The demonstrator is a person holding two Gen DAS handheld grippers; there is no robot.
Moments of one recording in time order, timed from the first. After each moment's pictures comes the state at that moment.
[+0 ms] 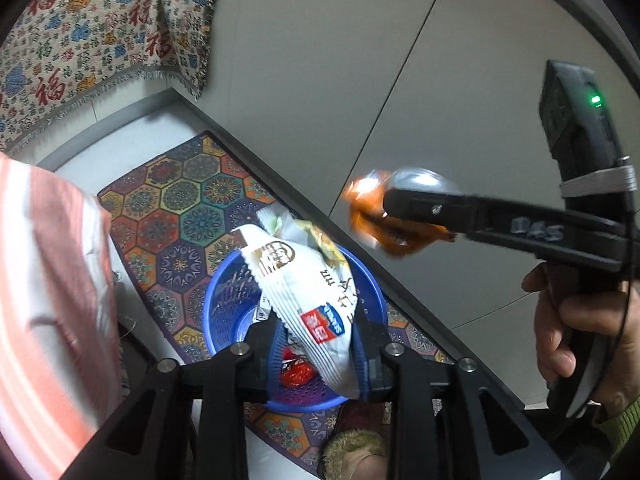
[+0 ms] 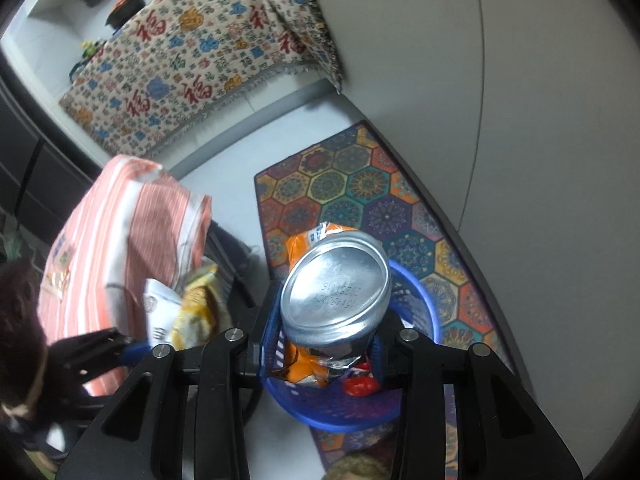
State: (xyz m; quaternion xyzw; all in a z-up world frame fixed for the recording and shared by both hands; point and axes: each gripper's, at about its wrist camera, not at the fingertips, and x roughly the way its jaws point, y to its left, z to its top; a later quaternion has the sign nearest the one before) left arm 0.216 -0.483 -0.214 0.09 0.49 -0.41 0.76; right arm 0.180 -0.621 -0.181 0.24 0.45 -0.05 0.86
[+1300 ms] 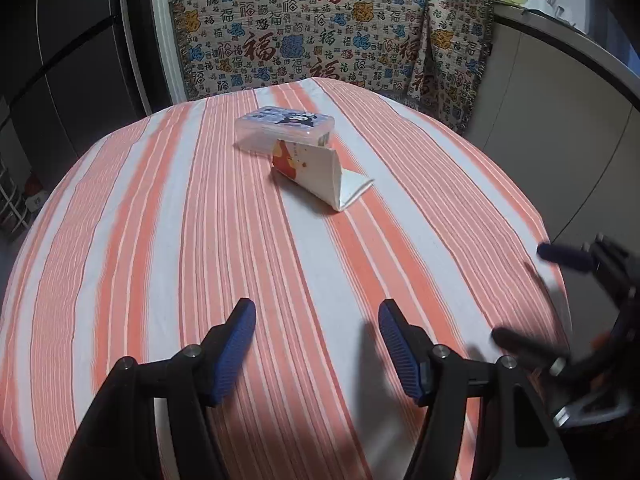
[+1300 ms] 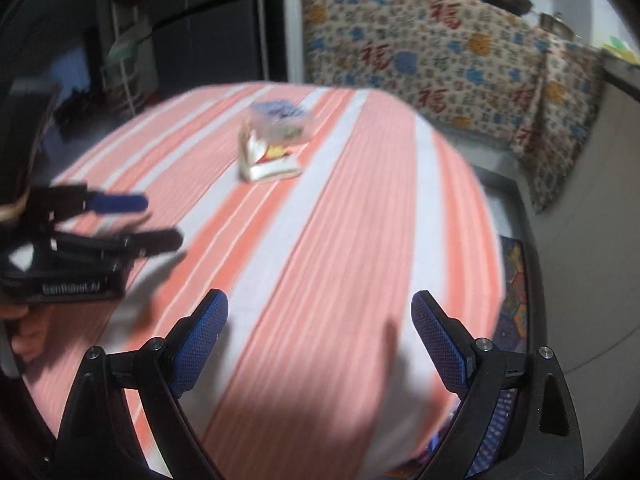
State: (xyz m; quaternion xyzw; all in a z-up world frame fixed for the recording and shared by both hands) left arm 0.206 -0.106 -0.152 0.03 0.45 -0.09 0.89; right arm 0.215 -0.243 -0.157 -0.09 0.42 0.18 0.89
